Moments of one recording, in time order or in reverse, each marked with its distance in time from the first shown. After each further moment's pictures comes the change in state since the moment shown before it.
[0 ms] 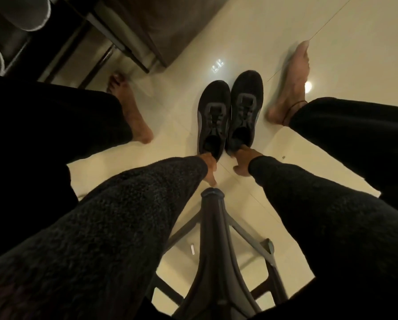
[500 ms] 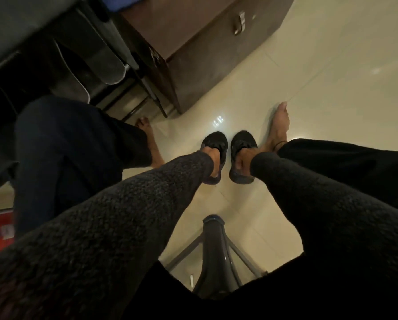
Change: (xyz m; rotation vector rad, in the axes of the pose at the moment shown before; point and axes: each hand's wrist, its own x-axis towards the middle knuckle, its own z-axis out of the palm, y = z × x) left_hand -0.121 0.011 -0.067 -0.122 0.481 -0.095; right_hand -0.096 -0.023 -0.087 -0.058 0.241 -0.024
